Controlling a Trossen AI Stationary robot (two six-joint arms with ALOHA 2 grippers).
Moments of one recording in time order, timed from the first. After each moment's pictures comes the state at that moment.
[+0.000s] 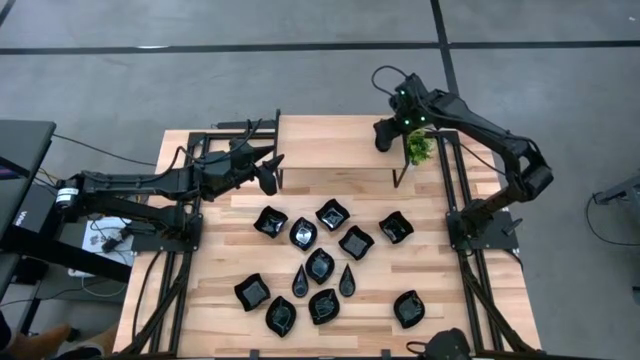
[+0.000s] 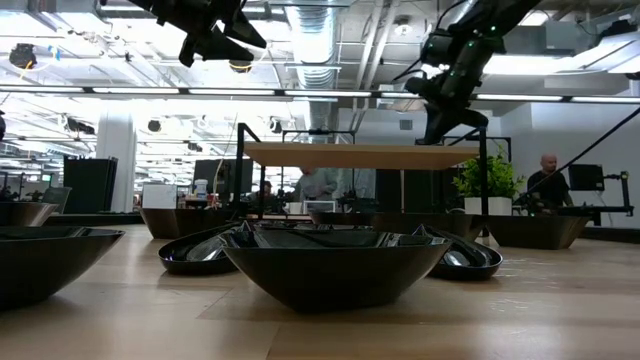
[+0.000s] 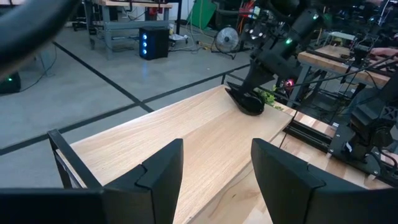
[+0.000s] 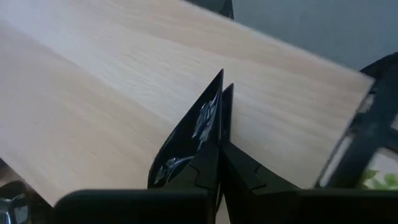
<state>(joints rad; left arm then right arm) 0.10 1.00 0.75 0.07 -0.55 -0.21 -0.87 1.47 1.27 -0.80 -0.15 0.26</state>
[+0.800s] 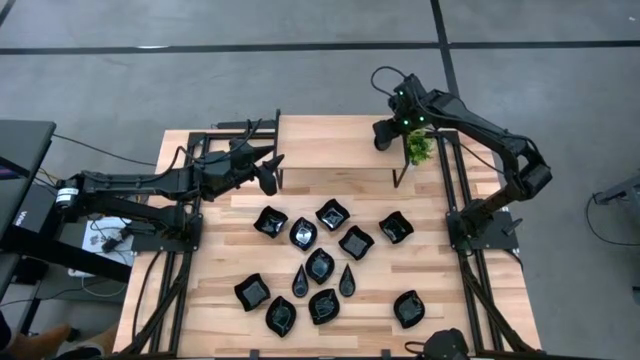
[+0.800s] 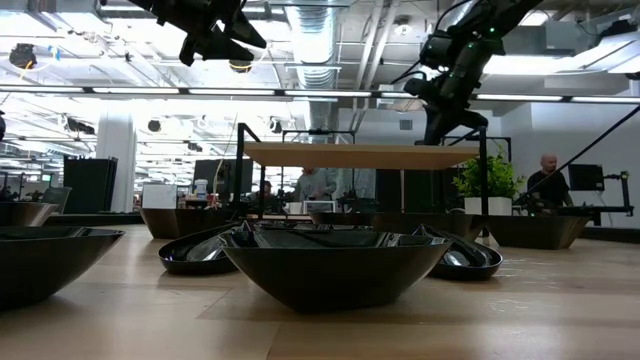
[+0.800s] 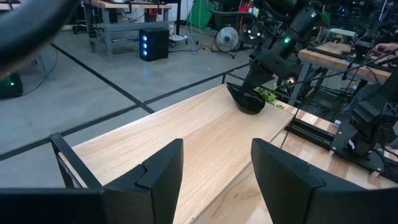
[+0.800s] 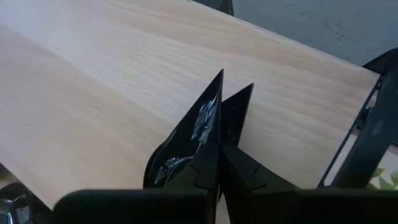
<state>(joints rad) 0.09 1.00 0.75 0.07 -0.55 -0.19 -0.87 1.47 1.27 -0.80 -0.15 0.27</state>
